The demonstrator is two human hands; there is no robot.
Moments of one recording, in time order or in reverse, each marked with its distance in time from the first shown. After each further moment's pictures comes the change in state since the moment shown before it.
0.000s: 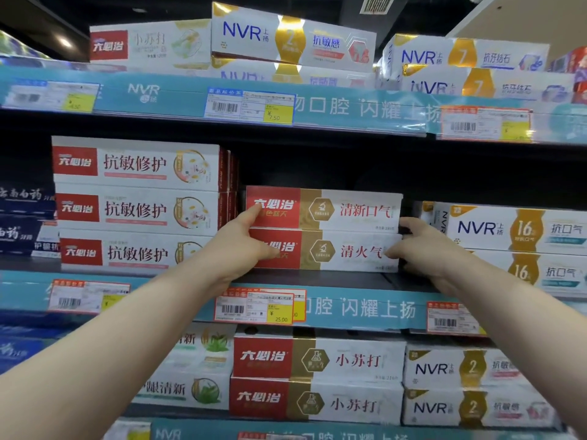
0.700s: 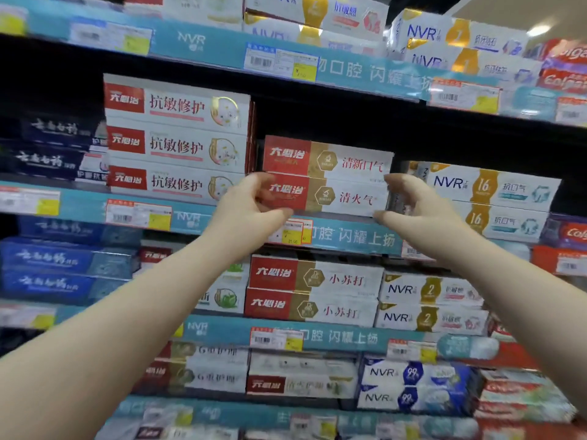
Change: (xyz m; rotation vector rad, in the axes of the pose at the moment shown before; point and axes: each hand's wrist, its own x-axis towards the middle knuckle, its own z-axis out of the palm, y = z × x) left_hand -0.097 -0.010 -0.007 0.169 0.168 0.262; right_hand -0.118 -0.013 0.001 -0.312 0.061 -0.386
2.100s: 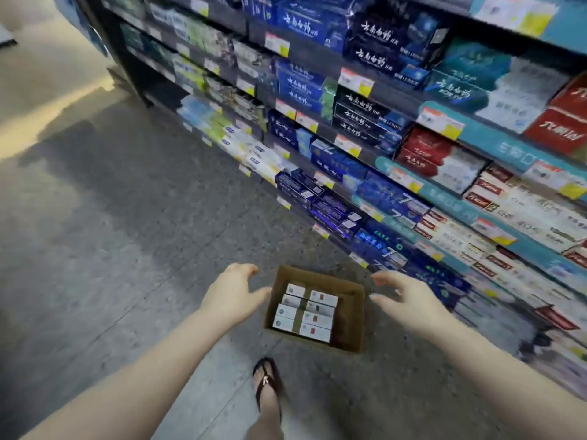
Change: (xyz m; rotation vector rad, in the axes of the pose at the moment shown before) left_hand -0.576 -0.272 -0.347 0.589 -0.213 -1.282; right_hand -0.417 -0.208 0.425 -0.022 -1.291 0.035
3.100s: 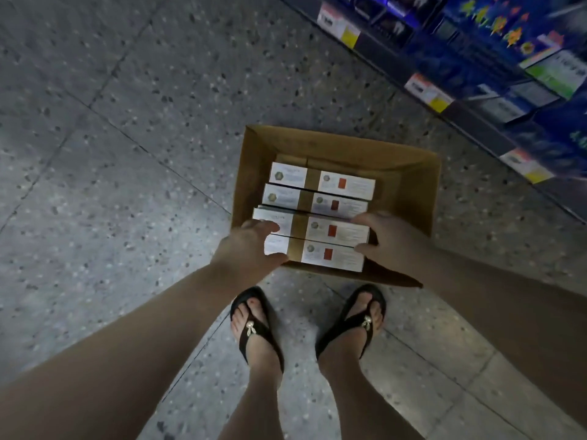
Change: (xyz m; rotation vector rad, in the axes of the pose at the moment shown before) left_hand 0.284 -0.153 0.394 0.101 -0.406 -0.037; right_hand 0.344 0.255 0.370 -0.171 -0.353 0.080
